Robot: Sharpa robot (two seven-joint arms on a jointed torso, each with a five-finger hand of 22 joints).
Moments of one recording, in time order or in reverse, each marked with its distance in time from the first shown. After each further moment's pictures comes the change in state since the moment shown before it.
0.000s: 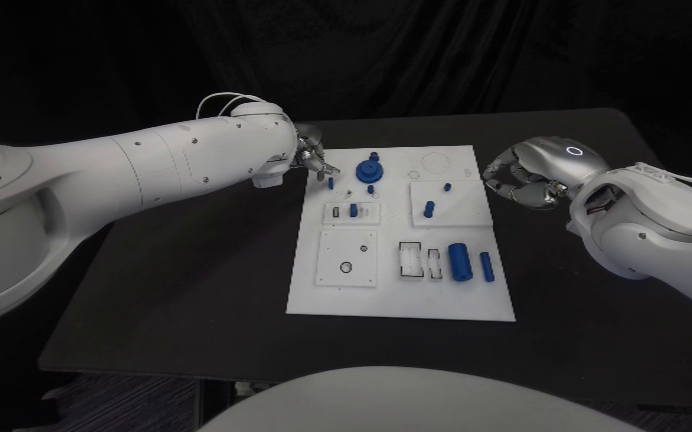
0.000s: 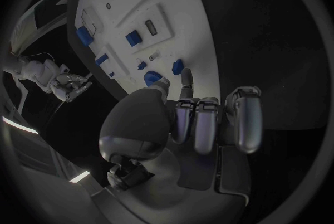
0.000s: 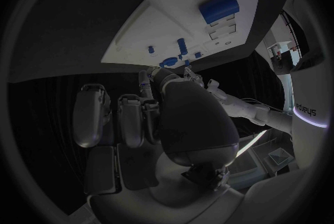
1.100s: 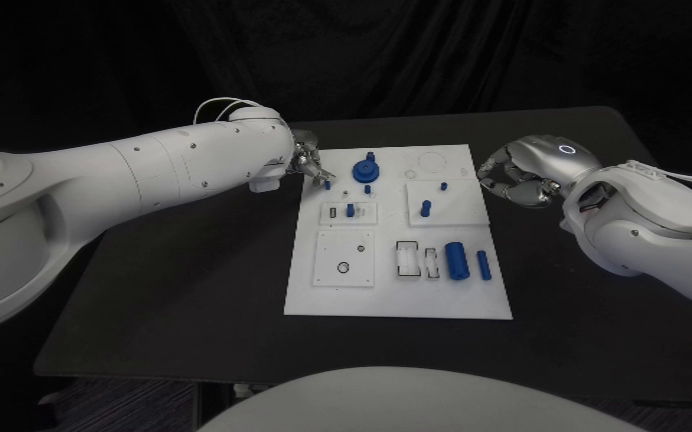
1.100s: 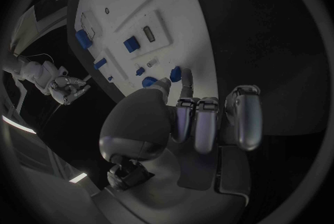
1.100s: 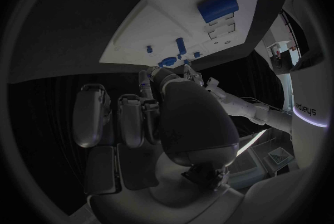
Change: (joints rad) left arm -0.013 0.011 0.000 -0.021 0.001 0.025 0.001; left_hand 0.017 0.001 0.007 -0.001 0.032 -0.003 0.003 -0.013 -0.001 -0.003 0.003 -0.012 0.000 -0.004 0.004 0.000 0.000 0.000 -0.011 0.003 -0.016 0.000; right arm 0.000 0.004 0.000 0.002 0.002 0.000 0.001; right_hand 0.000 0.000 0.003 -0.003 0.000 0.000 0.000 0.000 0.001 0.000 0.000 0.000 0.000 0.000 0.000 0.000 0.000 0.000 0.000 0.000 0.000 0.000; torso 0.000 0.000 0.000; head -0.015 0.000
